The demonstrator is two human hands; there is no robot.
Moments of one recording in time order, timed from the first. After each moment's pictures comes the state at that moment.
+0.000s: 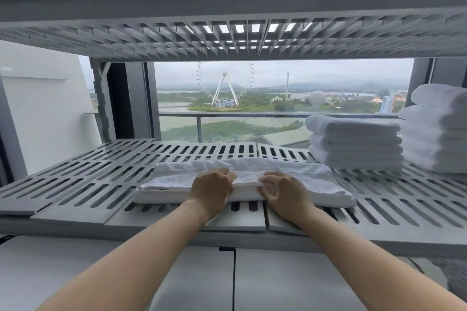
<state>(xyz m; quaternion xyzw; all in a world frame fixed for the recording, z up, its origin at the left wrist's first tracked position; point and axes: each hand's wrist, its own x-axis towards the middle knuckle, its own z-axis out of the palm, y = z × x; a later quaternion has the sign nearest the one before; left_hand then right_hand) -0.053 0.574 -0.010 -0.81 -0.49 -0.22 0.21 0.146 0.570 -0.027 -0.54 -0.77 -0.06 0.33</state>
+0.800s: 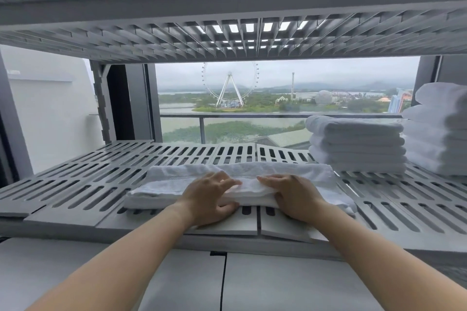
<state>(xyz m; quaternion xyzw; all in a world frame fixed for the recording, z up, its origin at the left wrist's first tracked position) -0.061 0.582 -0.016 -0.87 -0.43 -0.19 0.13 0.179 0.571 -0.009 -0.50 -0.83 -0.11 0.21</state>
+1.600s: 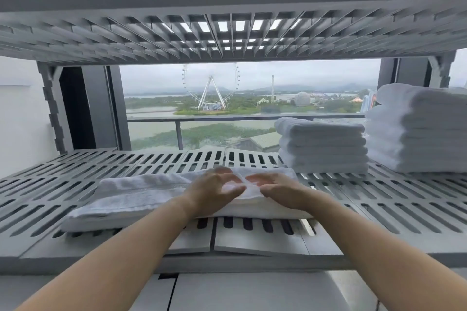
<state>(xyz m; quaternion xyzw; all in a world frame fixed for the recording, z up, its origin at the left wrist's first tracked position) 0.034 0.609 0.008 -0.89 -0.42 -0.20 -0.04 0.244 0.594 0.006 -0.52 -0.77 0.24 0.27</state>
